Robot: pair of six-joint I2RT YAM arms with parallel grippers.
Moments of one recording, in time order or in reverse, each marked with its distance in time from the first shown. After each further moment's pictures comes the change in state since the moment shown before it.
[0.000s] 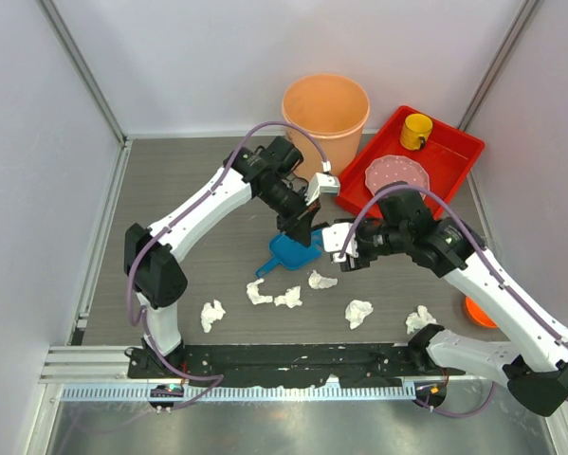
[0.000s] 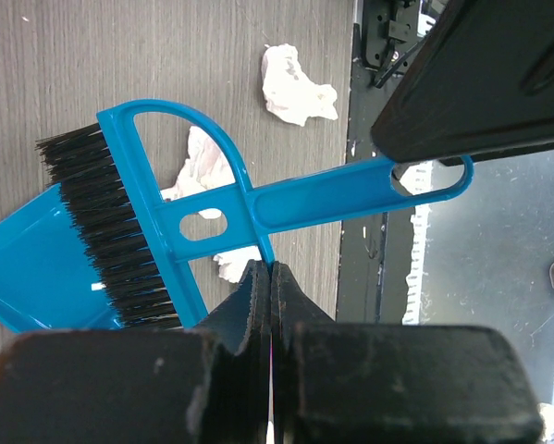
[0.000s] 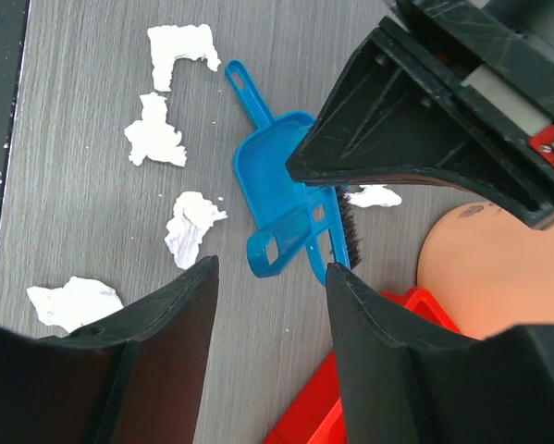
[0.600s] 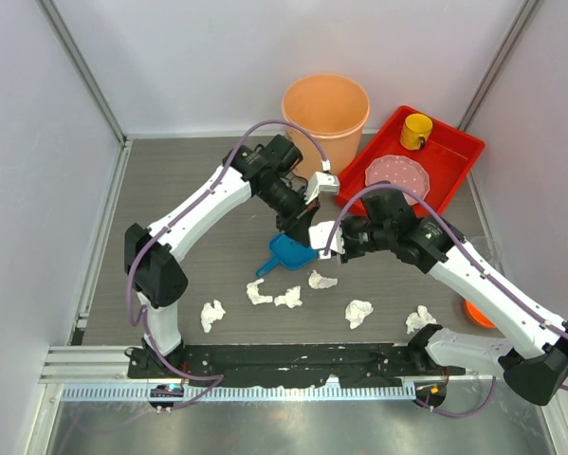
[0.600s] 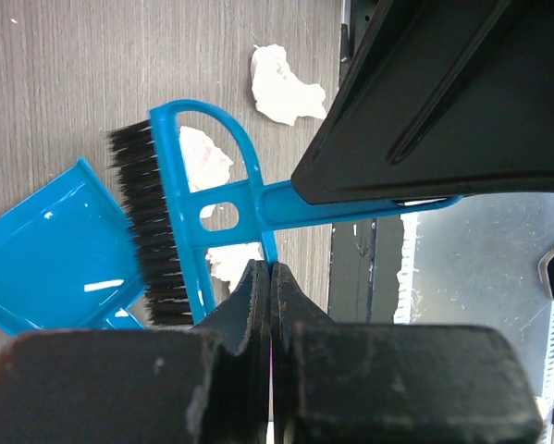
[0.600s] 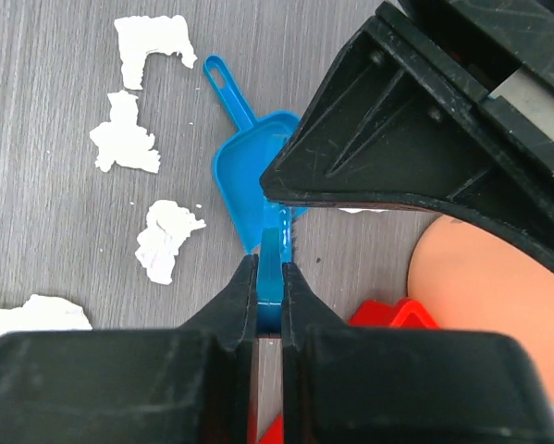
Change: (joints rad) left arm -0.002 0.002 0.022 -0.035 0.019 0.009; right arm 0.043 0.064 -0.062 0.146 0.064 0.000
